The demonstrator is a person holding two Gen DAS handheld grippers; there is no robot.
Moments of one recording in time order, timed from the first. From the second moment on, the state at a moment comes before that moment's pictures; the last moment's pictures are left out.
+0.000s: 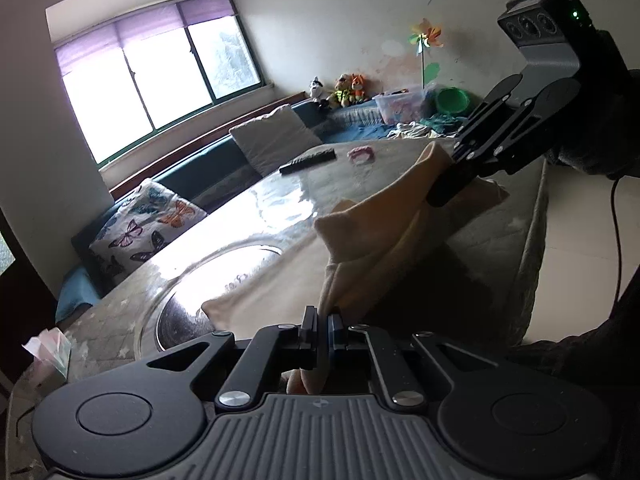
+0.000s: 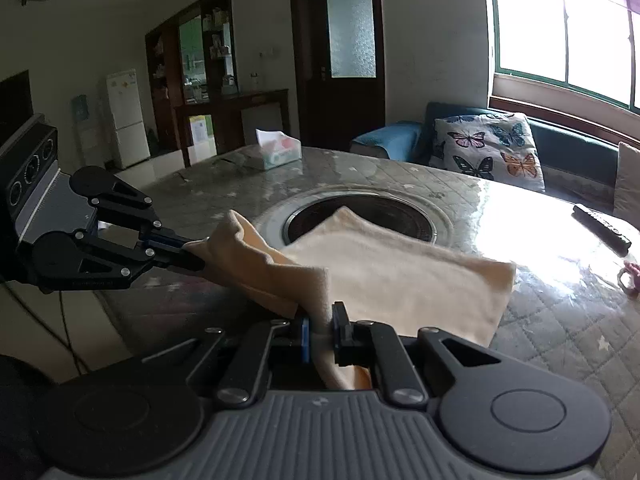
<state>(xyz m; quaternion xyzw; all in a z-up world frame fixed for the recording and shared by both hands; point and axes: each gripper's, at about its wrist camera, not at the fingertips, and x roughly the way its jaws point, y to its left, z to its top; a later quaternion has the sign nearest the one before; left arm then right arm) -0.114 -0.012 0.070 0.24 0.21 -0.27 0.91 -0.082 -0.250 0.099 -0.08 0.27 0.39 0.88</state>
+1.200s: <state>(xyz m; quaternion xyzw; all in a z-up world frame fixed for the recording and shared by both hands) 0.129 0.014 0.011 0.10 0.37 -0.16 0.91 0.141 -0.235 0.034 -0.03 0.37 0.27 0.89</state>
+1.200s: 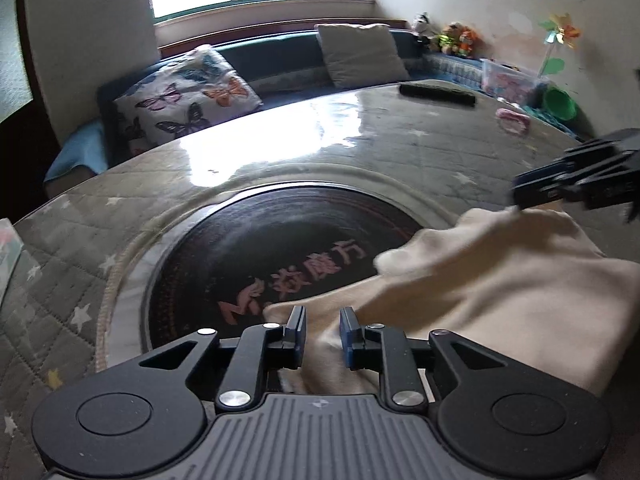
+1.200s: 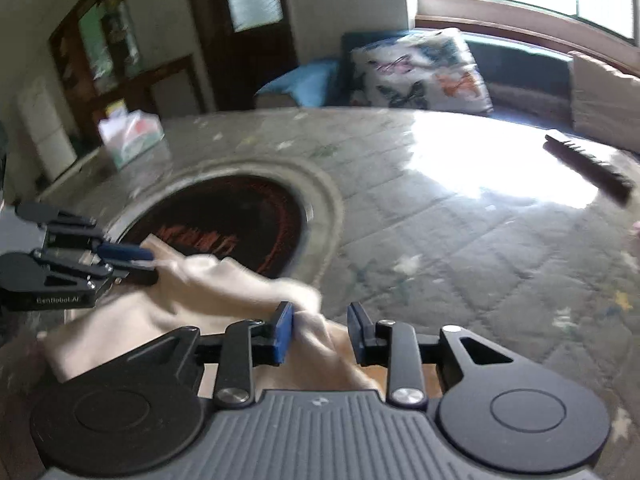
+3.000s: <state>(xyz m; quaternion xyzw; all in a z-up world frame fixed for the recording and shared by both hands) 0.134 -0.045 0.021 0.03 0.36 -0.17 0.92 0.123 -0.219 0.027 -0.04 0.37 0.24 0.90</state>
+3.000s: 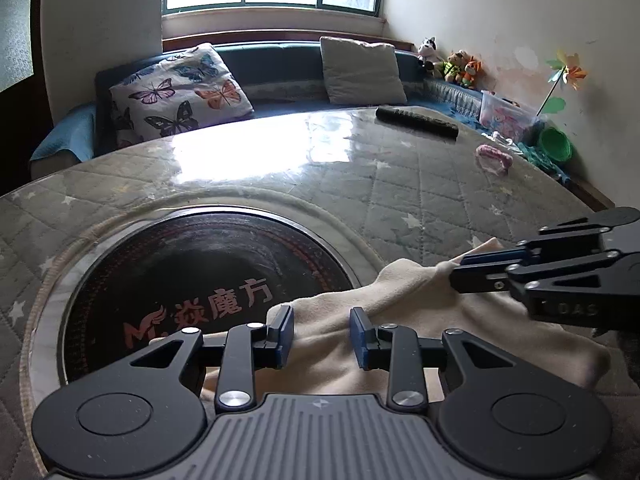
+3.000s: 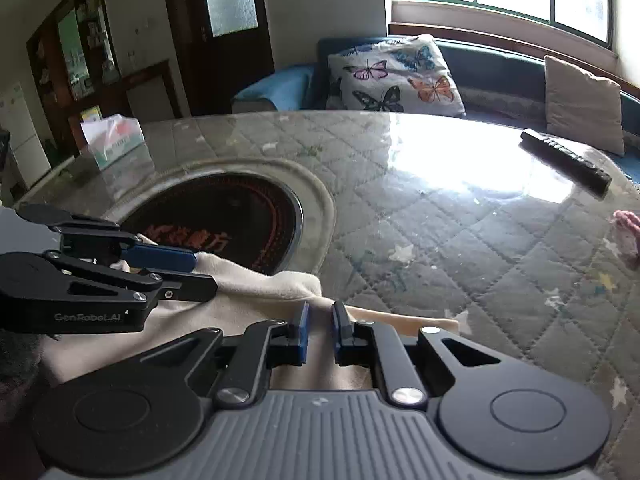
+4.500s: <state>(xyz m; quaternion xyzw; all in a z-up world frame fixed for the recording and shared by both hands) 0.043 -0.020 0.012 -0.02 0.33 -0.15 0.93 0.010 -0.262 0.009 0.05 0.31 0.24 0.92</state>
